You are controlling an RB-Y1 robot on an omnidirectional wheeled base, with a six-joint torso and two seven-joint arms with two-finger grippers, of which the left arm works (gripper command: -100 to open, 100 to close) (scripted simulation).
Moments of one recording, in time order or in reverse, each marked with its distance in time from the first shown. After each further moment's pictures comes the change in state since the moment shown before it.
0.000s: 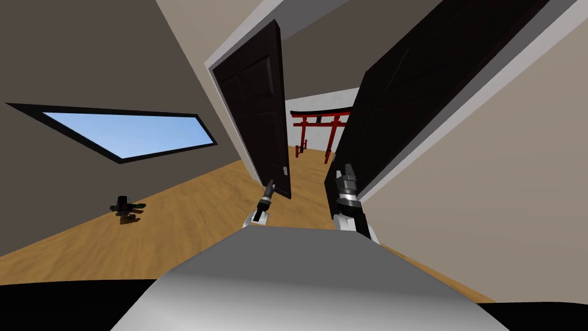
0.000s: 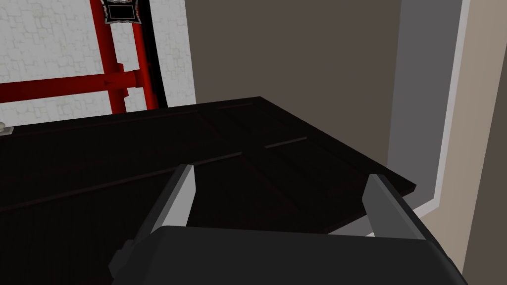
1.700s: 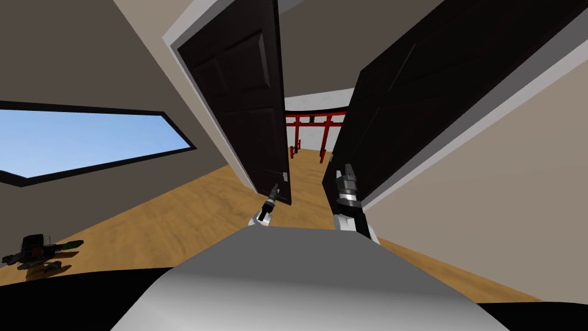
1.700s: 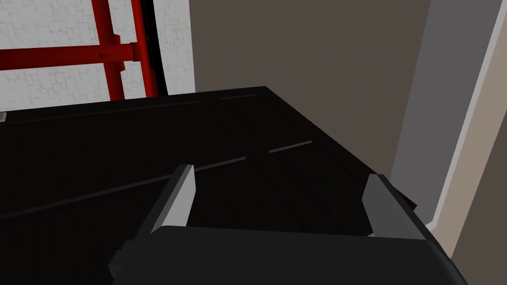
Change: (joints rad) arm -0.188 -0.006 -0.008 0.434 -0.033 -0.115 0.068
